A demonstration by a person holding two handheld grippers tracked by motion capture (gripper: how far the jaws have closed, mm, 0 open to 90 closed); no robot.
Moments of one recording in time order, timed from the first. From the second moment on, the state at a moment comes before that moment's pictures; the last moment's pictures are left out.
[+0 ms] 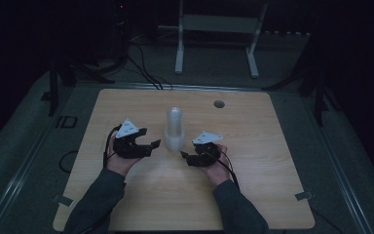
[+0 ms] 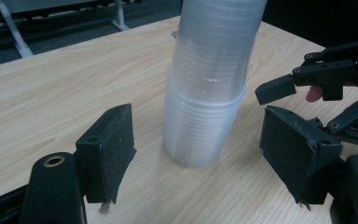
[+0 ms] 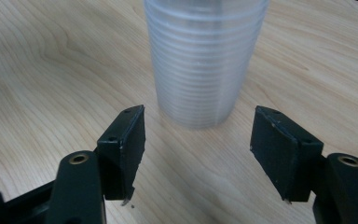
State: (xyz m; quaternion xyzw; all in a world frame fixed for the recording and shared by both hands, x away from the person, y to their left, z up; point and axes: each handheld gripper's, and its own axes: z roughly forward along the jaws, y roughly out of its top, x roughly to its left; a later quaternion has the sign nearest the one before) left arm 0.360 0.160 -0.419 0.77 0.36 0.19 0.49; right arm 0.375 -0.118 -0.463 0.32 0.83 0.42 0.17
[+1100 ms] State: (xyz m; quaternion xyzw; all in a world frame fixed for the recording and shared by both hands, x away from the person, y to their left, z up) left arm 0.400 0.119 -0.371 0.78 0.32 0.20 0.51; right arm 0.392 -0.103 -0.451 0.33 0.81 0.45 0.16
